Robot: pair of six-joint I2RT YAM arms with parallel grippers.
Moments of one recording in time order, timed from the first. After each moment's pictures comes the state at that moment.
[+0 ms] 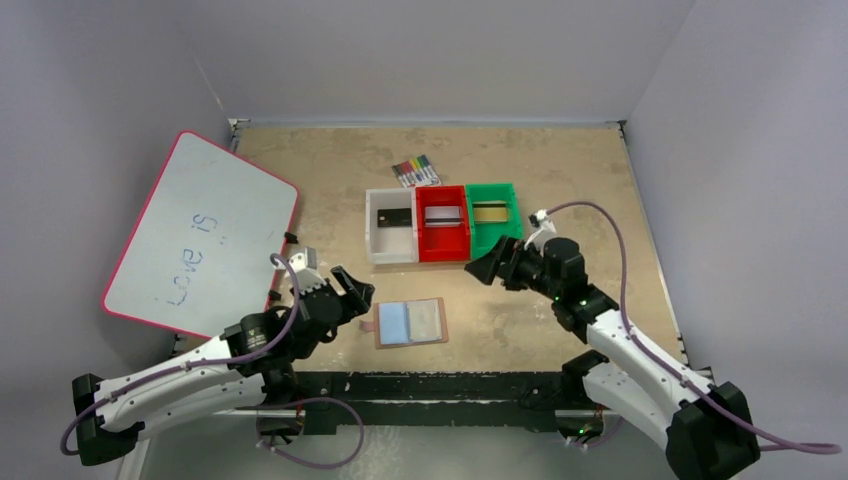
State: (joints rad) left arm -1.10 0.56 0.50 -0.58 -0.70 -1.17; right arm 0.42 0.87 0.43 0.03 -0.27 0.70
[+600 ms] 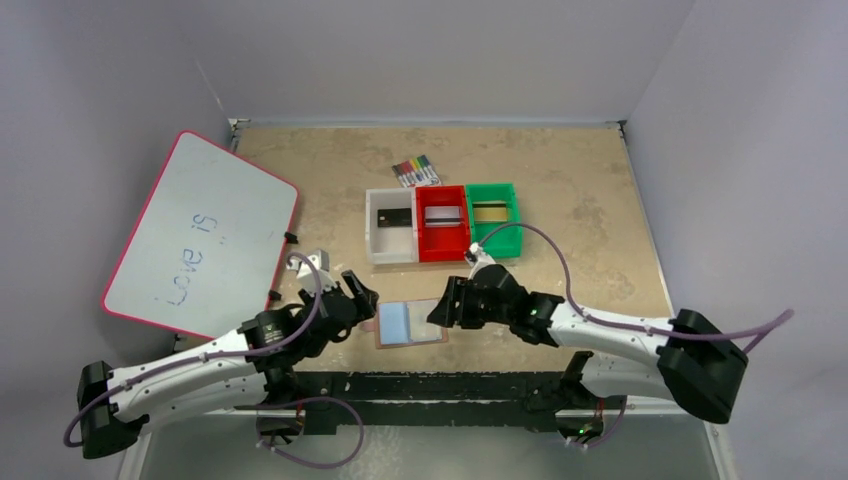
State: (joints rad) left arm -1.10 0.65 0.48 -0.58 -0.68 -1.20; right arm 0.94 1.13 0.46 0.01 -0.06 0.97
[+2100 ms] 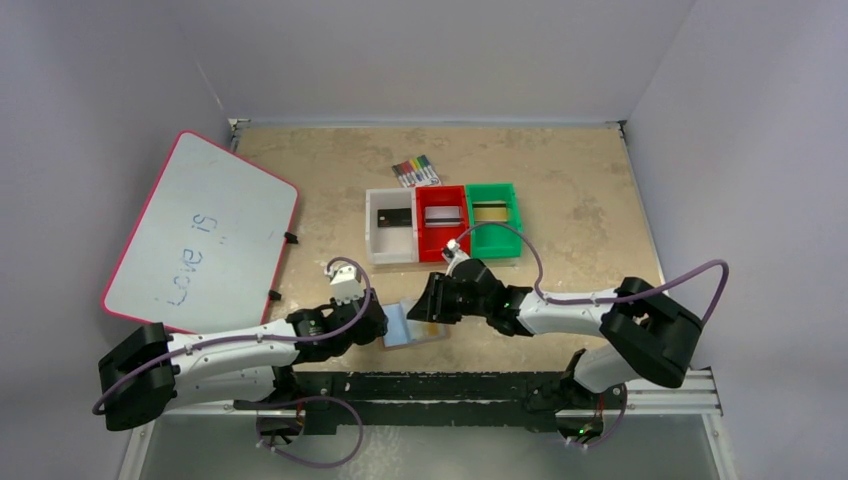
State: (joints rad) left arm -1.10 1.00 0.38 -0.33 -0.53 -1.16; right arm 0.96 1.43 0.53 0.27 -0.14 1.03
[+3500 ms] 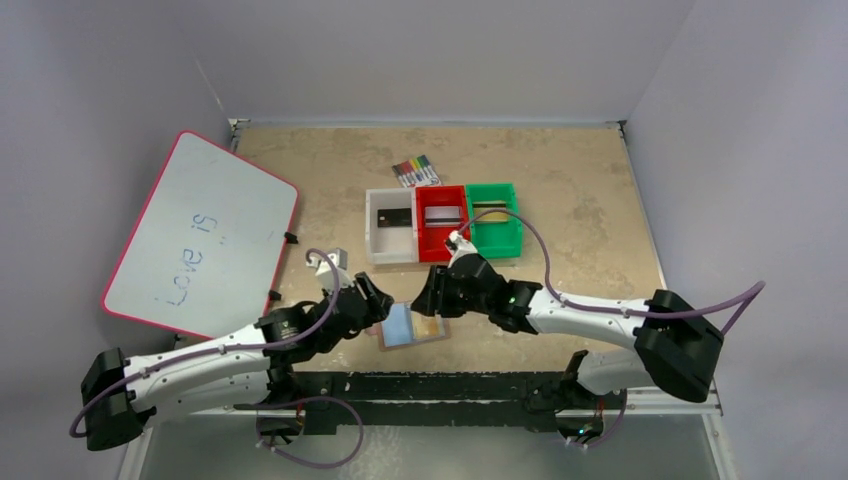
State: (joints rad) left arm -1.10 0.74 0.45 -0.43 -0.59 -1.19; right arm 1.01 1.31 0.65 0.04 0.01 0.95
